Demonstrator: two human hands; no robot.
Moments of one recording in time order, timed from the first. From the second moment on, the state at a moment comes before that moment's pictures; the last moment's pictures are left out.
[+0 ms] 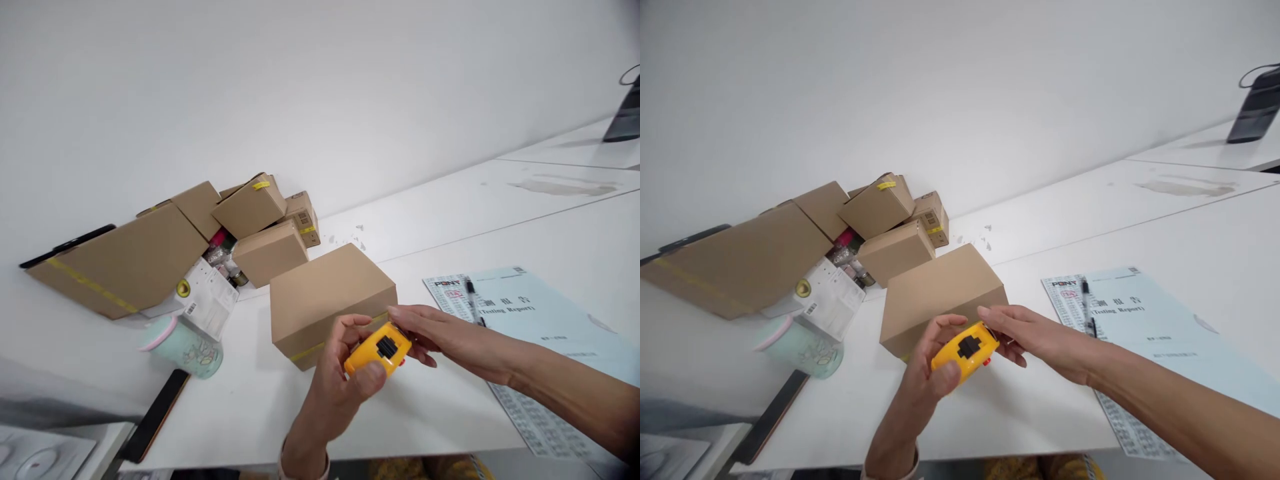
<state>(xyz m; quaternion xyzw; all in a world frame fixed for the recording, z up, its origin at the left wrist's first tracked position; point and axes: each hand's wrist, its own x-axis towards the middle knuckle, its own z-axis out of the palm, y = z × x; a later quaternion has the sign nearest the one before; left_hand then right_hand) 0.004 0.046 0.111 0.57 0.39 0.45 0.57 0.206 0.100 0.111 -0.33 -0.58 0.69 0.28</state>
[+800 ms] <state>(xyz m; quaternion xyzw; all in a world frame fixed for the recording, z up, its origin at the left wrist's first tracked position) -0.233 0.127 0.134 0.52 0.59 0.42 0.45 0.198 0.254 0.098 -0.49 -0.72 0.40 0.28</state>
